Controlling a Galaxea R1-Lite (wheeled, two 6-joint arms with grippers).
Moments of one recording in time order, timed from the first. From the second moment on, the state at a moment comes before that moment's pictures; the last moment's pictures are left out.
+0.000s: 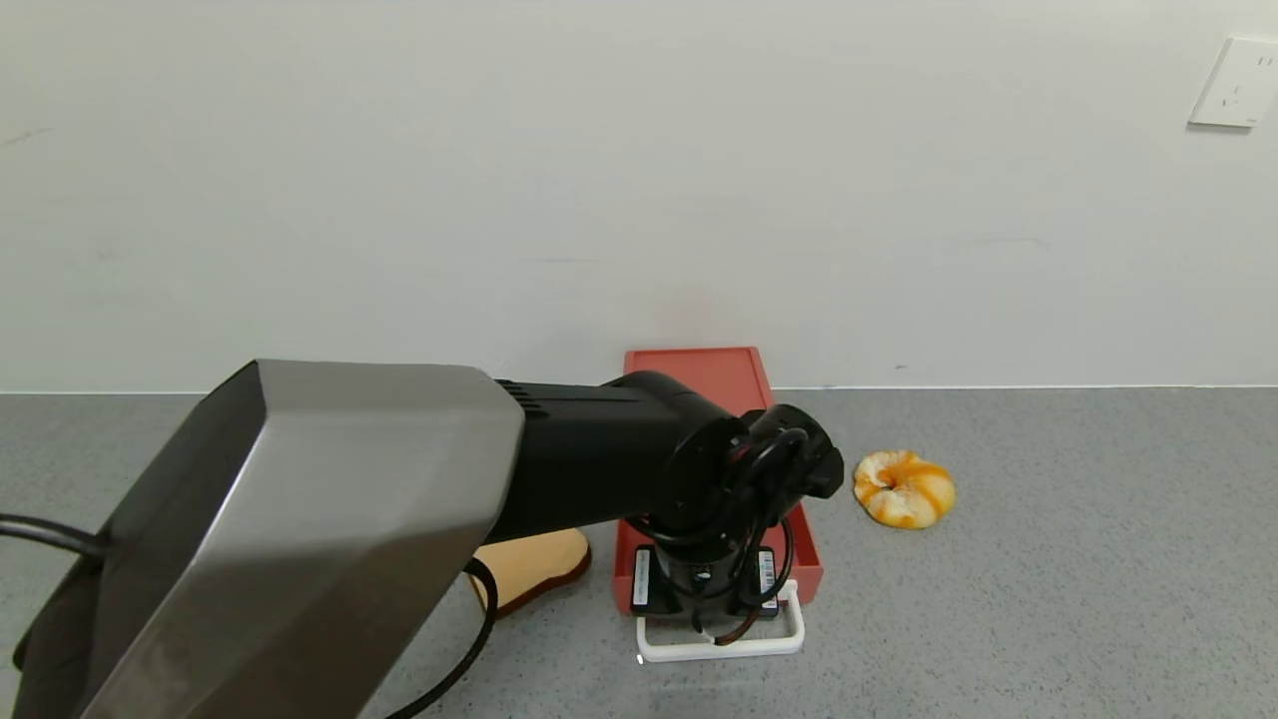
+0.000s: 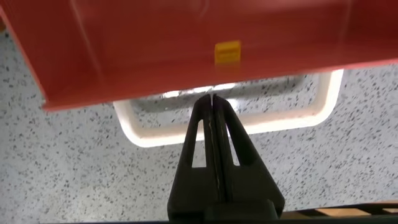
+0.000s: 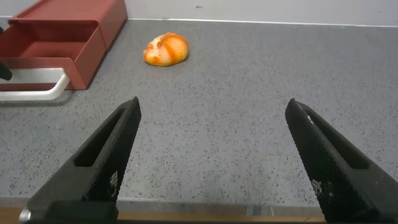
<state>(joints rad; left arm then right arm) -0.87 2.30 -1.88 0.85 0.23 -0.79 0.00 0.00 0.00 -0.01 0.01 0.01</state>
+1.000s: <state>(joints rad) -0.82 2.35 -1.97 0.81 0.29 -0.71 0.00 0.00 0.00 -0.01 0.01 0.01</state>
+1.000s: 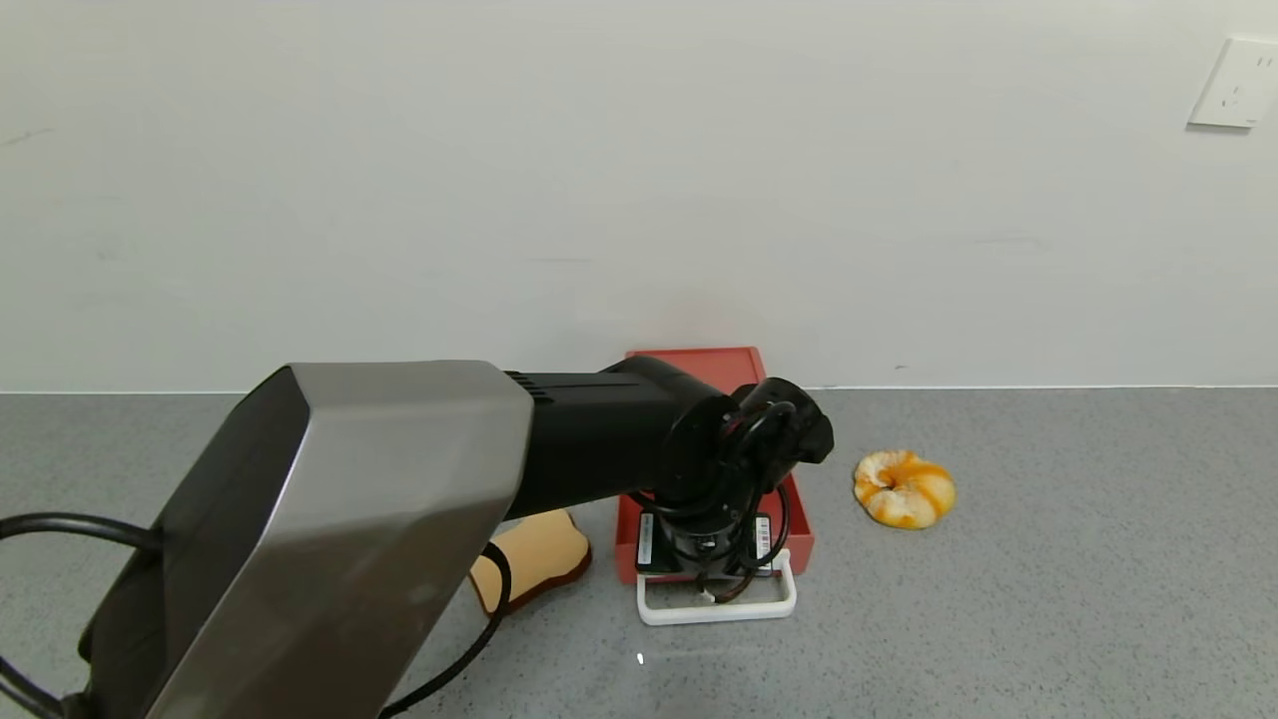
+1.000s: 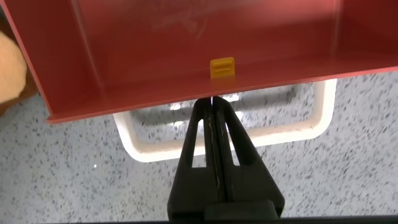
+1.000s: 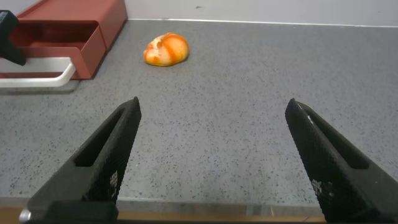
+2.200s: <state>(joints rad) -0.73 2.39 -1.97 0.59 0.33 -0.55 0.00 0.00 0.00 -0.01 0.01 0.01</state>
